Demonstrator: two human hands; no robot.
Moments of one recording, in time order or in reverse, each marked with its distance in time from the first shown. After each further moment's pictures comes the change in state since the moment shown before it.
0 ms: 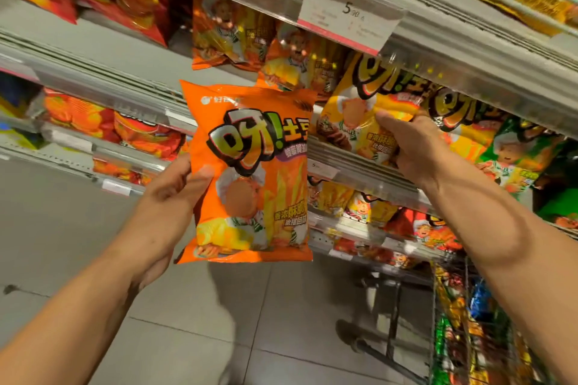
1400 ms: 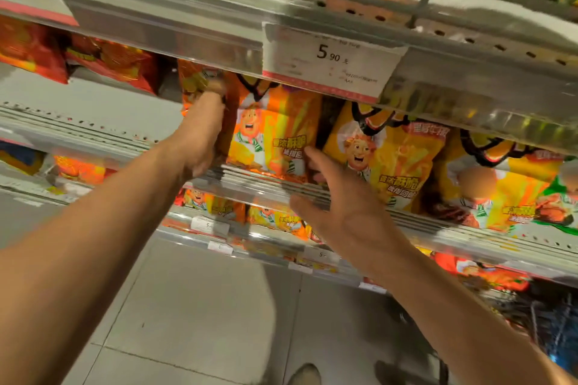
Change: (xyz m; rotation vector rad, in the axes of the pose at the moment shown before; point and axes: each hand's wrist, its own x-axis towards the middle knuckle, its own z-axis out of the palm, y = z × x) left_hand 0.192 0.068 0.055 0.224 0.095 -0.164; right_hand -0.044 0.019 0.065 -0.727 -0.372 -0.417
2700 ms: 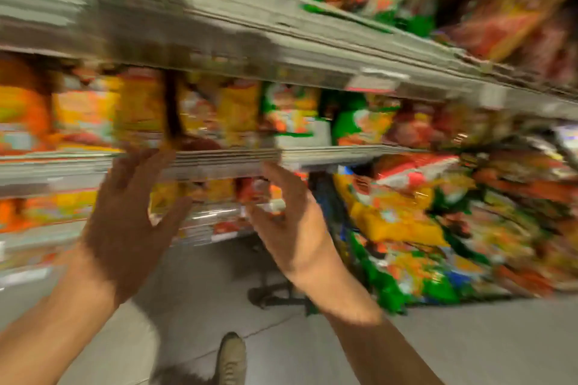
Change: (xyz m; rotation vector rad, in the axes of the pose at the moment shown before) left_hand -0.201 -0.065 0.167 0.671 -0.260 0.810; right_hand -0.226 0.058 -0.107 0.023 0.547 0.301
